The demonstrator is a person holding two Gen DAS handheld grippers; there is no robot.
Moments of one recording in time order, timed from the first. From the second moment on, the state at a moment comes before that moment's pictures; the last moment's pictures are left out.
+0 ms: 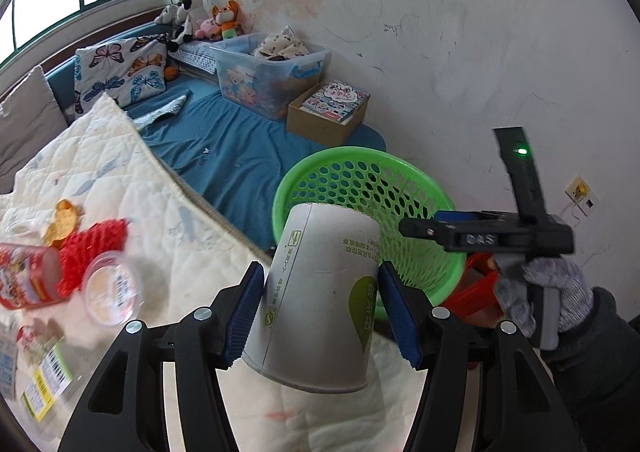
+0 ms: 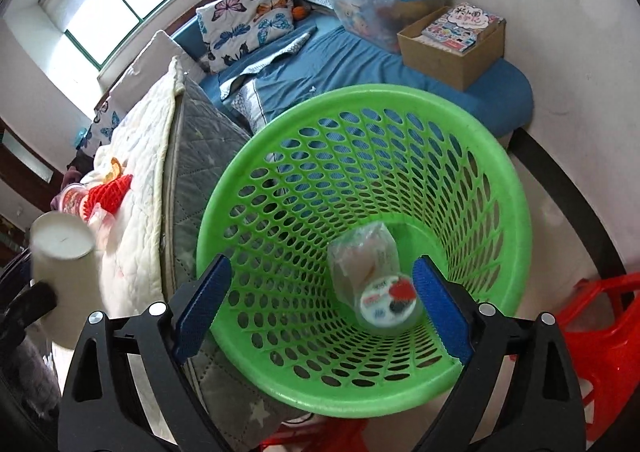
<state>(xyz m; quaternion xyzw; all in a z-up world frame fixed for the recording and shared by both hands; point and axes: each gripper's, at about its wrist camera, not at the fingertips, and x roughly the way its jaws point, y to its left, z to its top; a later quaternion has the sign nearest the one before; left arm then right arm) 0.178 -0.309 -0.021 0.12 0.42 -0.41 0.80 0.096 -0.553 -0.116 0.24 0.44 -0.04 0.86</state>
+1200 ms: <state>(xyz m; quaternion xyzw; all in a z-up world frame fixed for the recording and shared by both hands) 0.177 -0.324 -0.035 0.13 0.42 -0.40 0.80 0.021 -0.509 -0.085 0.18 0.40 -0.04 0.90</state>
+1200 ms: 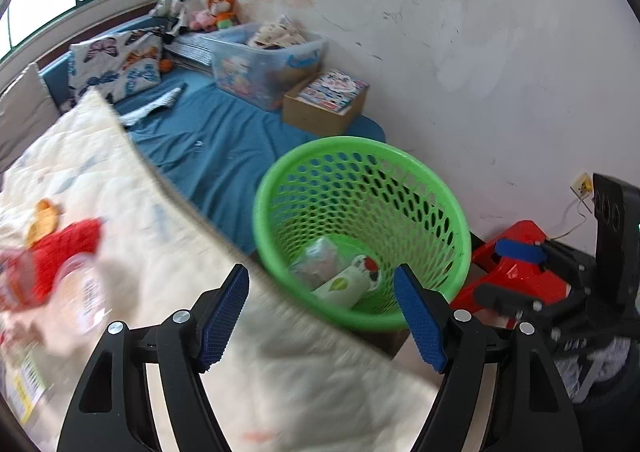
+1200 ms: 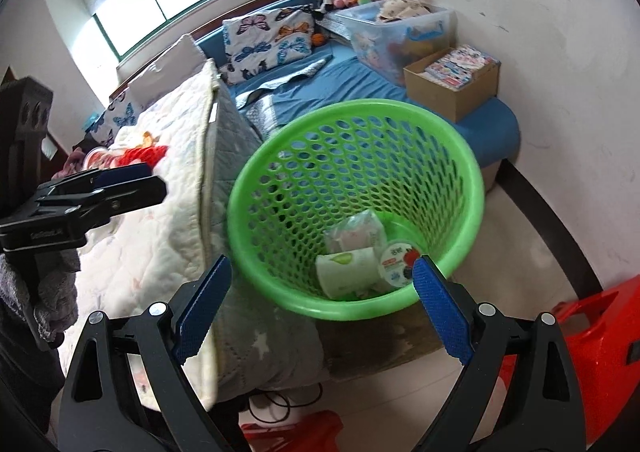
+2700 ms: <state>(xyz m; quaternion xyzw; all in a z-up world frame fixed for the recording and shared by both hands) 0.236 -0.099 -0.051 0.25 0.42 -0.37 0.79 0.125 -0.338 -0.063 0.08 0.43 0.10 0.89</state>
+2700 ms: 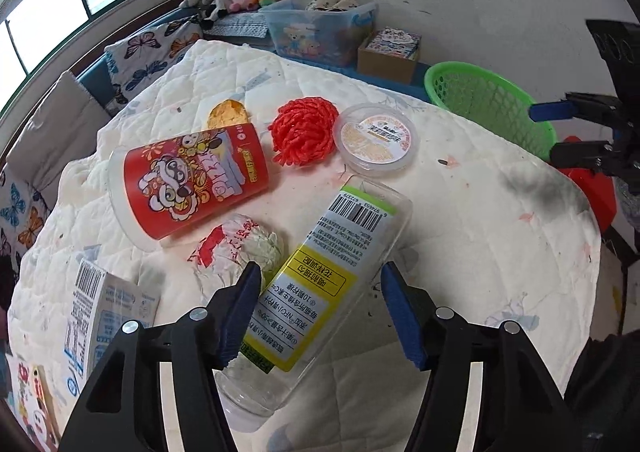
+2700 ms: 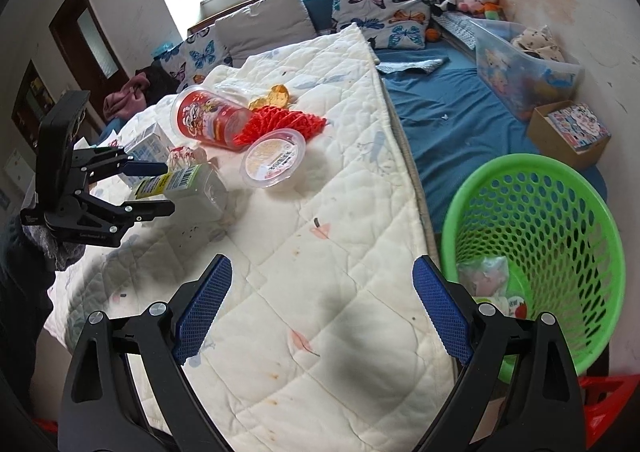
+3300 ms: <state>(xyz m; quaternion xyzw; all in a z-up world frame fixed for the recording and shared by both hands) 0.234 -0.107 -0.062 0.29 0.42 -0.39 0.77 0.168 -0.310 -0.071 0.06 0.44 0.12 0.89</state>
